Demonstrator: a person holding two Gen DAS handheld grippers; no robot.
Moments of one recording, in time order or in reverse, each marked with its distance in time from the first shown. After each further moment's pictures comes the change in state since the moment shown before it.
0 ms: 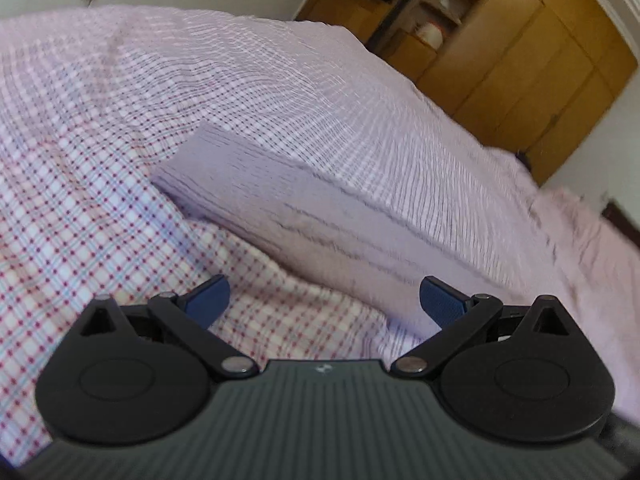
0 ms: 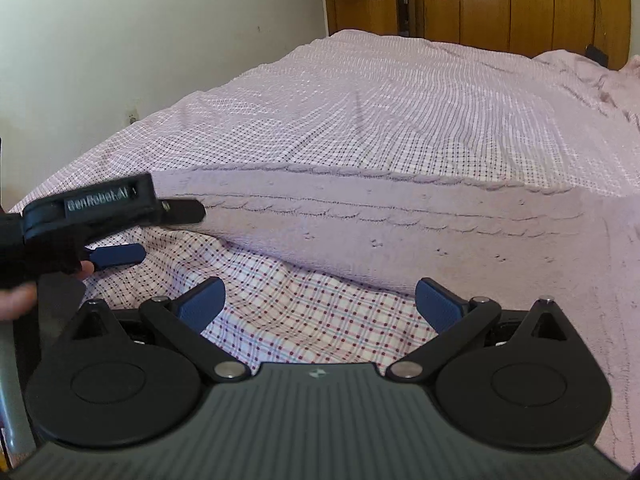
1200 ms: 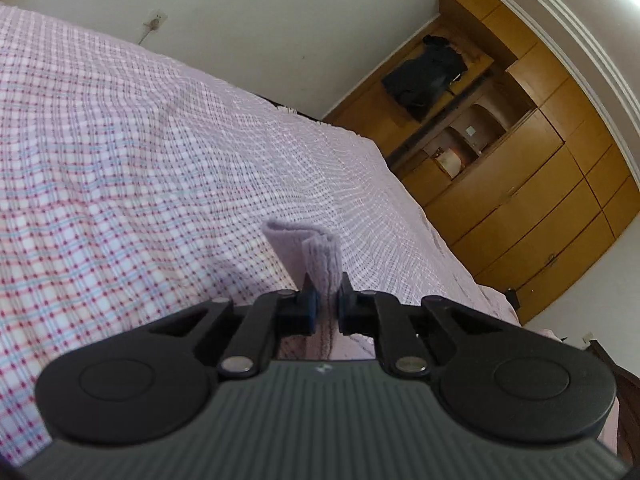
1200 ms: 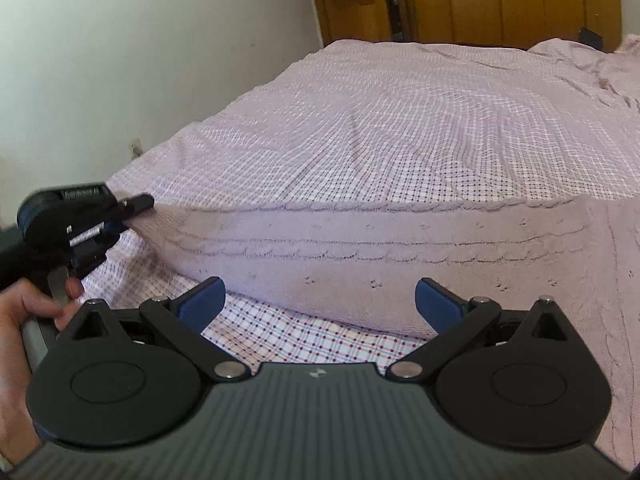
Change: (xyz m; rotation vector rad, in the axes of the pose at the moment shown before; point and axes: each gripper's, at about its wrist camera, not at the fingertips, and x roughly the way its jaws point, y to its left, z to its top) left arm -0.022 0.020 0.047 -0.243 -0.313 -0.020; right arm -0.009 -0.014 0.027 0.114 -0.054 0.038
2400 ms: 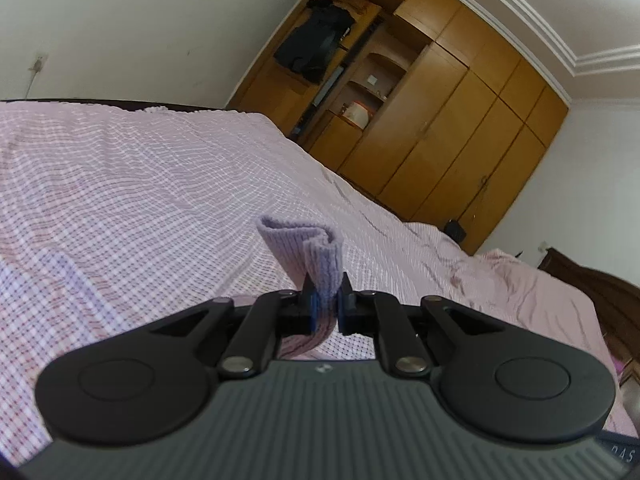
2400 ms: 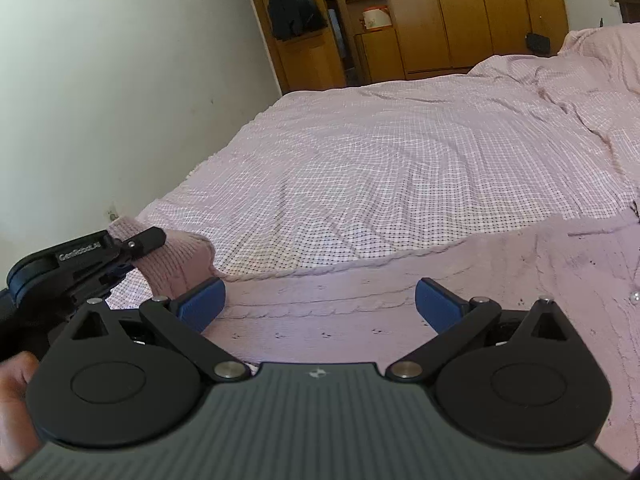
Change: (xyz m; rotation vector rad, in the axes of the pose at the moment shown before) left arm 0.009 -0.131 -0.070 0.297 0.077 -0.198; right arm -0.103 -0.080 0.027 0.095 -0.107 -0.062
